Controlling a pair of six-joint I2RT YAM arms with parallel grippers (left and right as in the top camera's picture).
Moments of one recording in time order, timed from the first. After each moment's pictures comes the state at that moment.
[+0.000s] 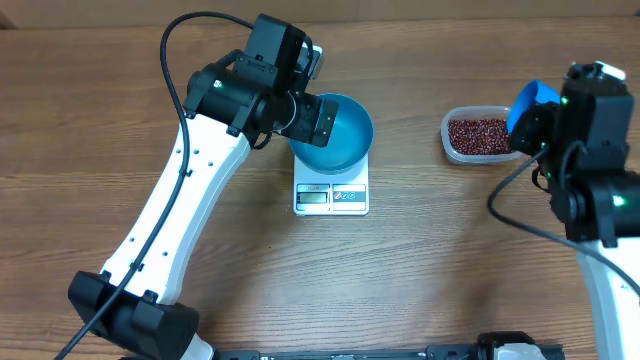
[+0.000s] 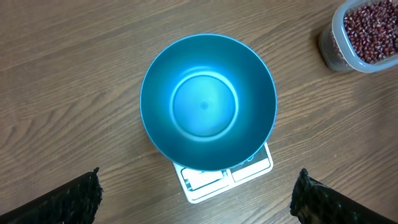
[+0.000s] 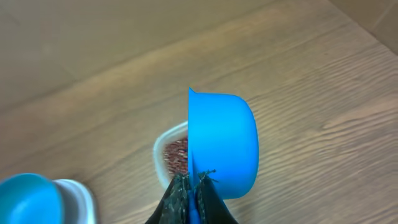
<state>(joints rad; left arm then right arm) -0.43 1.74 1.84 -1.14 0.07 -0.10 0.03 1.21 1.37 -0.89 0.27 0.35</state>
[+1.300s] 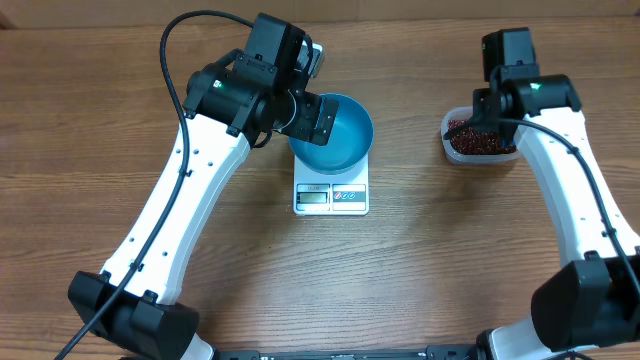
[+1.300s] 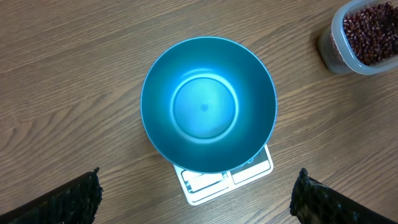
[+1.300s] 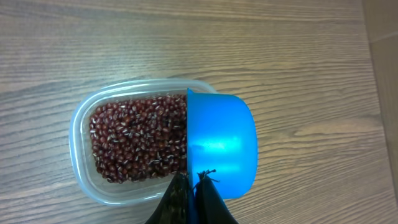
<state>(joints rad) -0.43 1.74 1.84 -1.13 0.07 -0.10 0.09 1.71 1.55 -0.97 0.43 0.07</state>
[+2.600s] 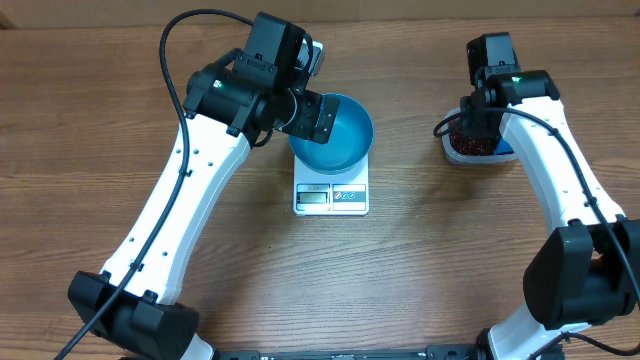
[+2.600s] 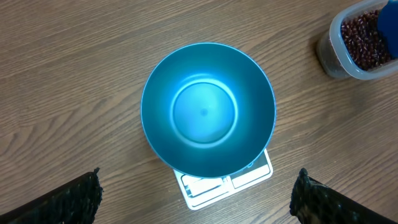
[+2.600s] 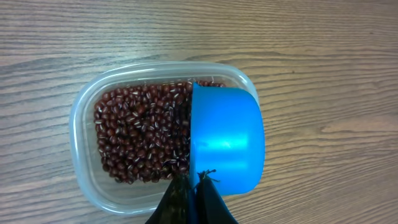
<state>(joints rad) -0.43 1.74 1.84 -1.11 0.07 -0.10 0.09 1.81 1.55 -0.98 0.39 0.07</state>
